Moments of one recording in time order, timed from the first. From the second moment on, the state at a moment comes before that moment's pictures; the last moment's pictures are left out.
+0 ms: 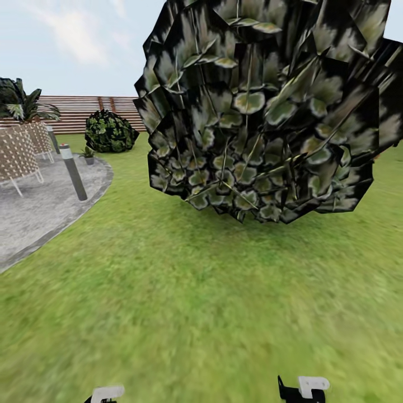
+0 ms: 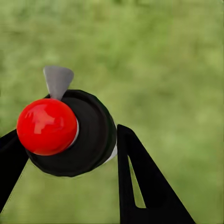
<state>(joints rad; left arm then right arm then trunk) -0.36 0.08 -0.17 -0.12 0.19 -0.38 0.13 -0.41 -0.08 0.20 -0.03 -0.20 -0.60 -0.09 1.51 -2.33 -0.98</state>
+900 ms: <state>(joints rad) -0.36 0.08 -0.17 -0.12 0.19 -0.38 0.13 -0.41 -0.08 0.20 -0.03 -0.20 -0.60 -0.09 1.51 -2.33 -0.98</state>
